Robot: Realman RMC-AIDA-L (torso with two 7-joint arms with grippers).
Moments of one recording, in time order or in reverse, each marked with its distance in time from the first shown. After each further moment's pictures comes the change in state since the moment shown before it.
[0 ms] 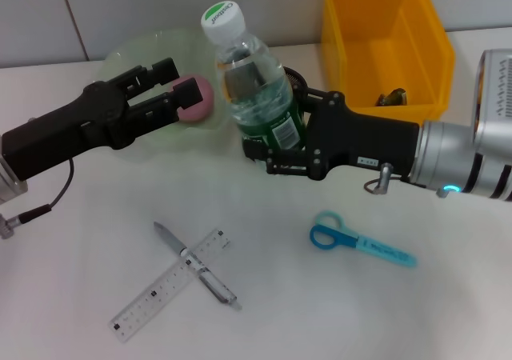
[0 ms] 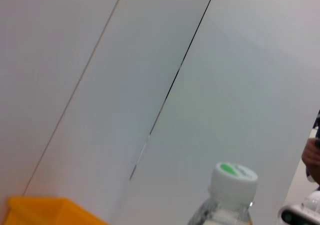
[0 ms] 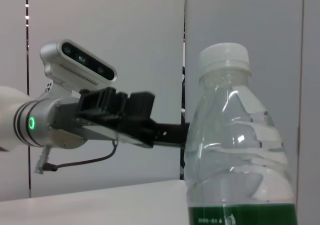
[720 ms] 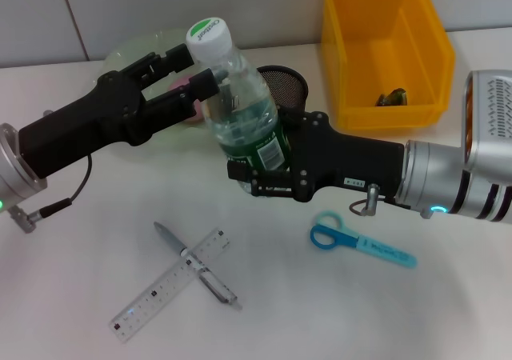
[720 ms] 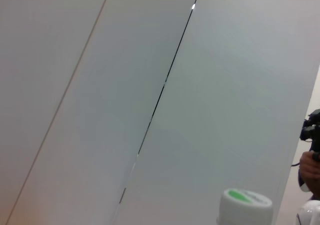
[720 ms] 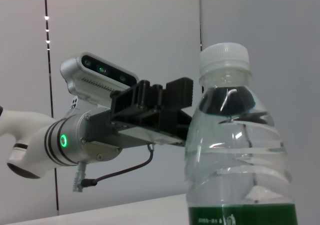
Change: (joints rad) left arm -0.038 -0.009 0.004 -0.095 -0.055 0.020 0.137; right arm 0.035 0.001 -0.014 0.136 0.033 -0.054 -0.052
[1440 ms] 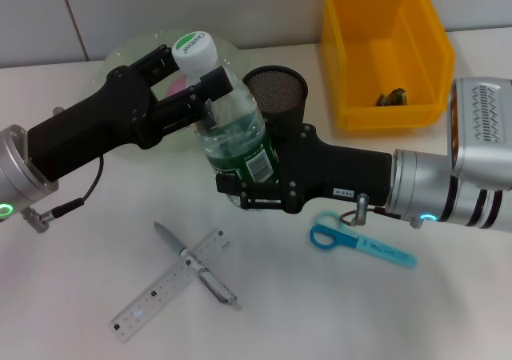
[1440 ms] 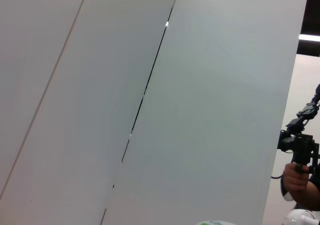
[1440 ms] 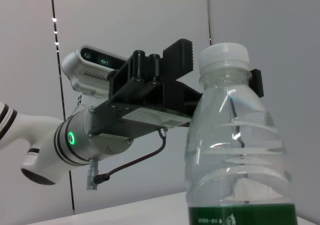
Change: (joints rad) left arm -0.025 -0.002 0.000 -0.065 -0.027 0.053 0.089; right arm 0.029 0.001 -0.012 0.061 0.001 -0.001 0.002
